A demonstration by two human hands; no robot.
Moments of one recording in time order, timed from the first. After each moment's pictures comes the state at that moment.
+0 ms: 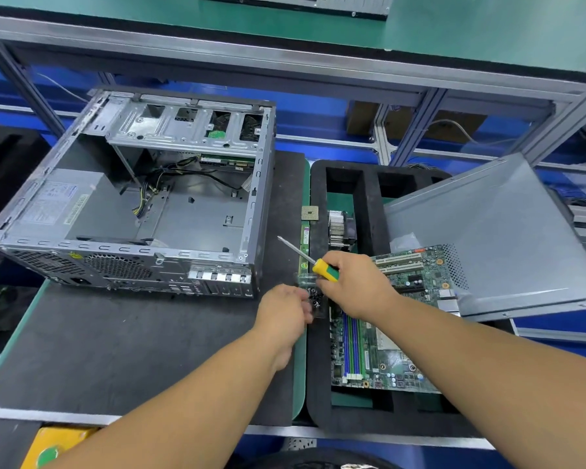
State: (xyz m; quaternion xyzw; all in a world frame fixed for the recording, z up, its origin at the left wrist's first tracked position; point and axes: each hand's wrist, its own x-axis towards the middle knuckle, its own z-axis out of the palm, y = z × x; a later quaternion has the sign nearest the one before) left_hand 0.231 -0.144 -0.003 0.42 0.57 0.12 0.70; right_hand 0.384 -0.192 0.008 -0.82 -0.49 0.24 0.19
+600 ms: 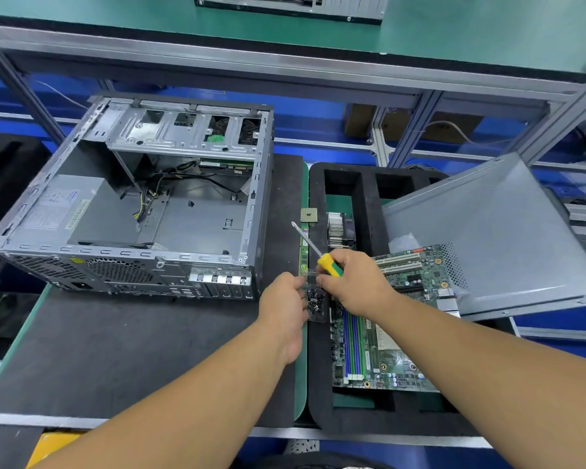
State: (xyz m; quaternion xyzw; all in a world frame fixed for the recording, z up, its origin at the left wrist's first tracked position) left_hand 0.242 -0.140 0.012 0.28 0.55 0.17 0.77; right_hand 0.387 -0.190 0.002 -0.81 -0.42 0.28 0.29
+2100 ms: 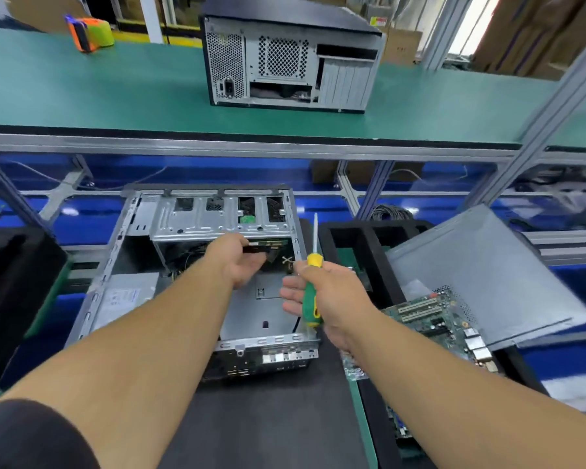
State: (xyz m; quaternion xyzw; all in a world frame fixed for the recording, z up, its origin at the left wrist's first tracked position) left_hand 0.217 0.136 0.084 0.29 0.49 0.16 0.80; right_hand 0.259 -0.066 0.126 -0.62 -0.07 0.43 0.65
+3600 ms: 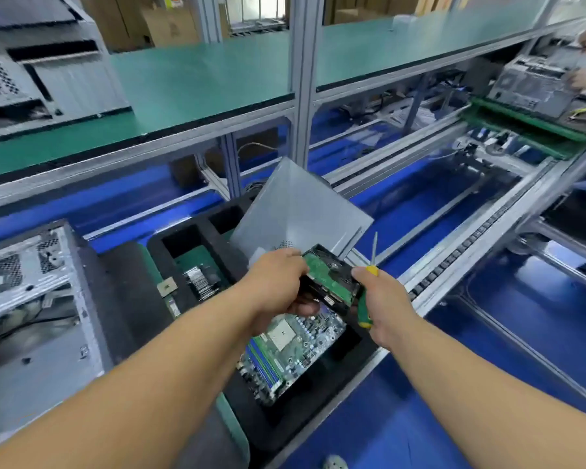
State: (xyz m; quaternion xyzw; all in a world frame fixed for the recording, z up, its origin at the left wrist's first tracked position) left_hand 0.341 -0.225 0.164 0.67 0.20 -0.13 0.70; right_hand 0.390 -0.404 0.082 -0.66 0.20 0.13 0.71
